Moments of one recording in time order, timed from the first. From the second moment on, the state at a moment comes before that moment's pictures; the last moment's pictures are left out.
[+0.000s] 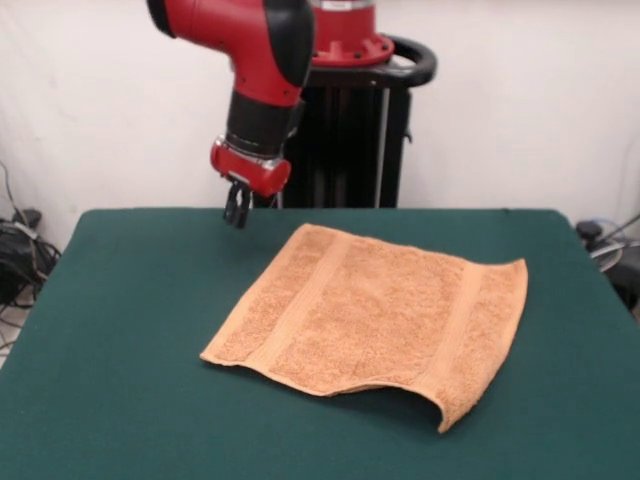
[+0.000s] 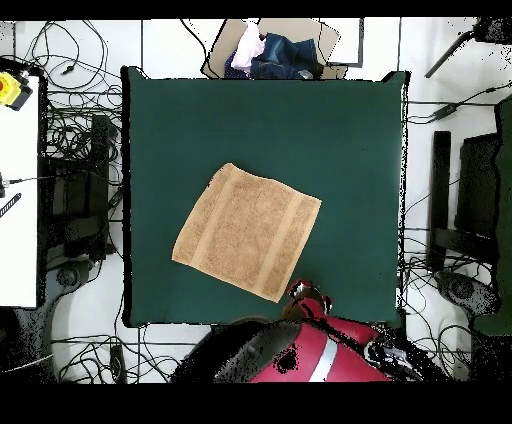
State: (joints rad) arm -0.38 -0.45 -0.30 2.07 -0.39 -0.27 2.19
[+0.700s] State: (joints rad) arm -0.41 -0.53 -0.18 2.06 -0.39 -0.21 2.19
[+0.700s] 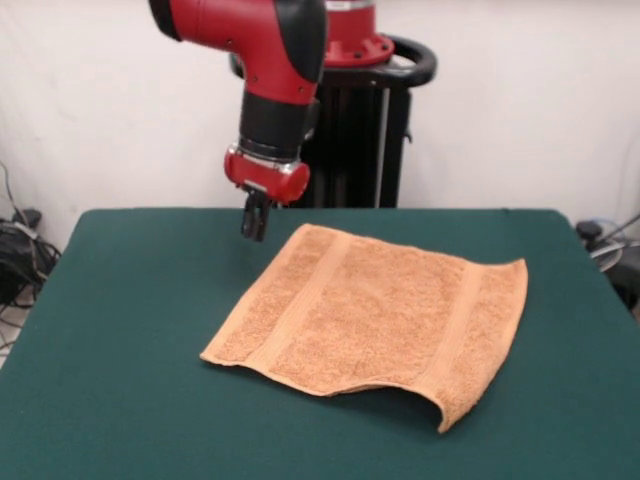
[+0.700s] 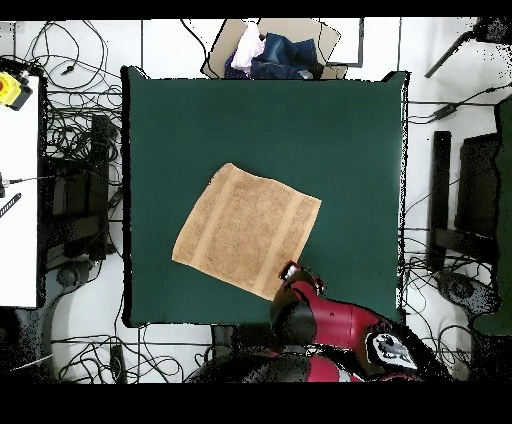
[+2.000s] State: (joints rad) arm -0.38 -0.44 -0.07 2.00 -0.29 -0.25 2.19
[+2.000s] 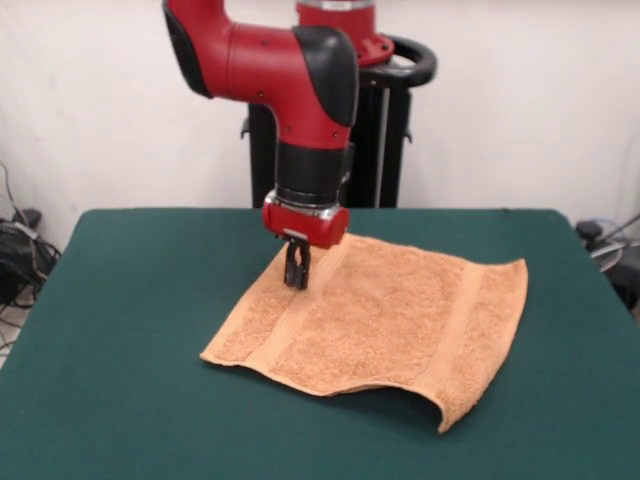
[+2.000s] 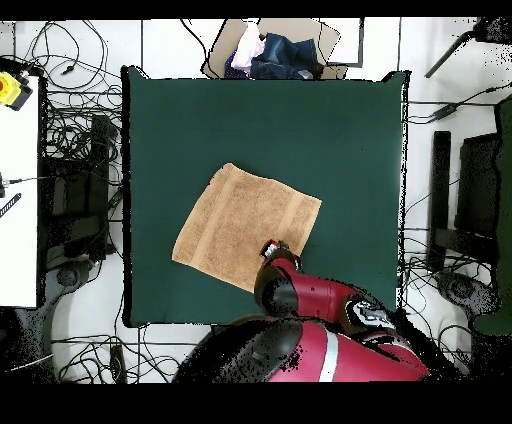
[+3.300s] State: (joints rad) arm -0.26 -0.37 -0.06 1.93 -0.01 -0.39 2.19
